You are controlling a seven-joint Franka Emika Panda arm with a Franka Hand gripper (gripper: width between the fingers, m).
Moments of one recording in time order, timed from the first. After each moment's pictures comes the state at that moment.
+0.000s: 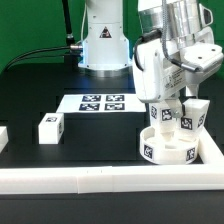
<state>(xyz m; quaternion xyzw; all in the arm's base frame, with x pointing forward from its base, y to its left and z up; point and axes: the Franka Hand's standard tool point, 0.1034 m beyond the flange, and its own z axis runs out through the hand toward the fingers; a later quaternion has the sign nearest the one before) 0.582 0.110 0.078 -0.41 0.90 0.06 0.11</state>
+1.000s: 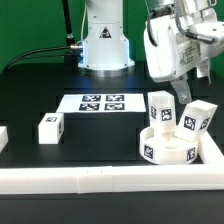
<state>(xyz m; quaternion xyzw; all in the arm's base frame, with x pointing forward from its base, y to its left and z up) 0.586 0.123 0.108 -0.47 0.87 0.06 0.14</state>
